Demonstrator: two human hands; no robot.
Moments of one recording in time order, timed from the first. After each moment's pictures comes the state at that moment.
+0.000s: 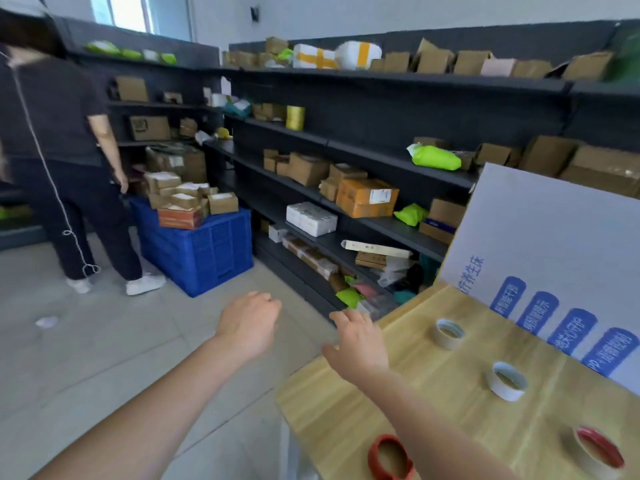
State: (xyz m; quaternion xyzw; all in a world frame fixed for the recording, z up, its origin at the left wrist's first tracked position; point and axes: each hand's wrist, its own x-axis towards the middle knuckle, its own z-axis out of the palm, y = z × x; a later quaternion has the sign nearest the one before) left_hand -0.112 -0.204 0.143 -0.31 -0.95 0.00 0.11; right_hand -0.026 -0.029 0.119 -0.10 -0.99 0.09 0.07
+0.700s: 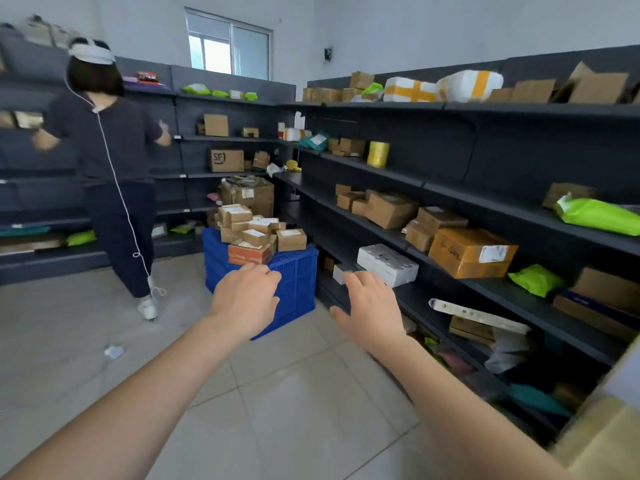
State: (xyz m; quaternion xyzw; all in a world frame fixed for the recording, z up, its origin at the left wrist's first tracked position) left_hand -0.403 -0.347 0.206 -0.19 -0.96 -0.01 0.22; right_hand -0.363 -0.148 0.198 0.01 -0.98 0.08 0.17
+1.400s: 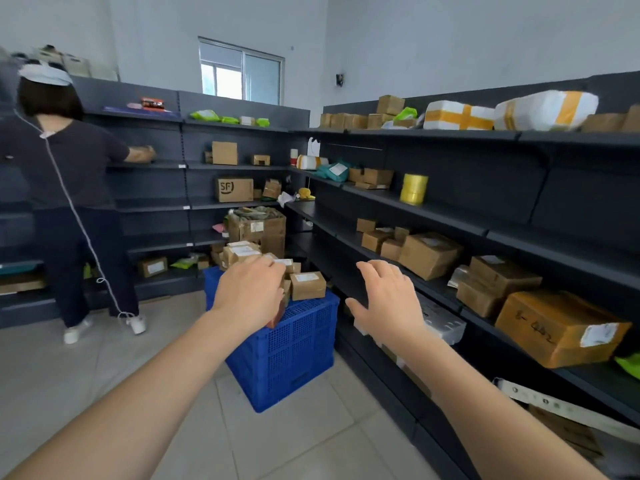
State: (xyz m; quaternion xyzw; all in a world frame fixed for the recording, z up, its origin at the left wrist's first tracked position) left_hand -0.726 -0.385 0.263 -0.19 -0.94 0.00 0.27; right_hand -0.690 -0.170 0.254 0.02 -0.97 0.05 0.25
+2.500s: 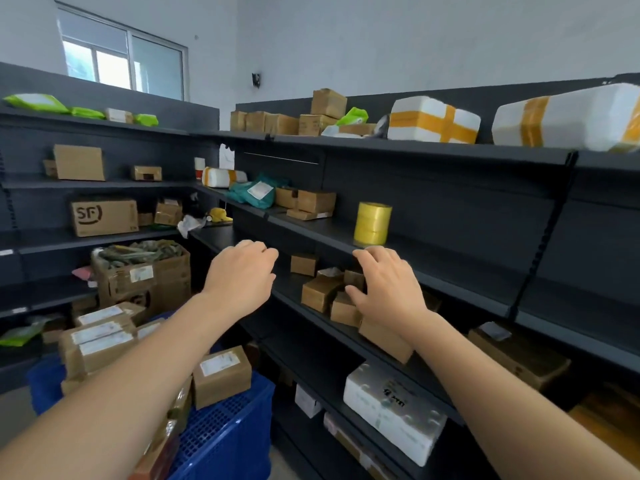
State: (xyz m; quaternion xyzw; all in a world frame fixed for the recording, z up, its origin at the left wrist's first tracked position) left_hand -1.264 -0.172 0.309 -0.30 -0.90 -0.03 0.31; right_hand -1.158 0.031 0.315 -0.07 -0.96 -0.03 0.27
